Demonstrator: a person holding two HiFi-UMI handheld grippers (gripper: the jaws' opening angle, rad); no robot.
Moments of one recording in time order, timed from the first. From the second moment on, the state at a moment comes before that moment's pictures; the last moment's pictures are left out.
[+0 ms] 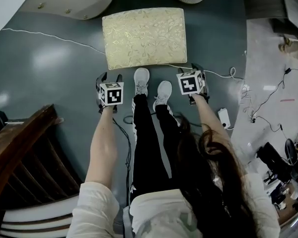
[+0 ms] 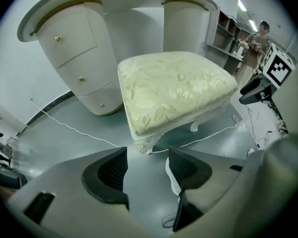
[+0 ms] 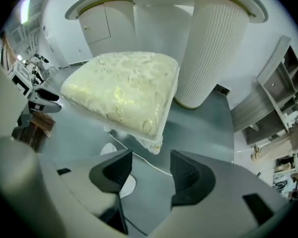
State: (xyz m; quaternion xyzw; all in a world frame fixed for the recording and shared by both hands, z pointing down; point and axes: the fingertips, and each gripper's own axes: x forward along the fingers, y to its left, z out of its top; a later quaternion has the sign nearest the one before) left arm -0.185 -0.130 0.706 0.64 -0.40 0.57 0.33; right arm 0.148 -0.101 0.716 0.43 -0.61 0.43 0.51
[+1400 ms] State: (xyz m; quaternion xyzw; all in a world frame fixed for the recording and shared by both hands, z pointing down) left arm -0.013 -0.301 0.025 0.84 -0.54 0.06 0.05; right arm 0.165 -0.279 0.045 0.63 -0.77 0.10 0.06
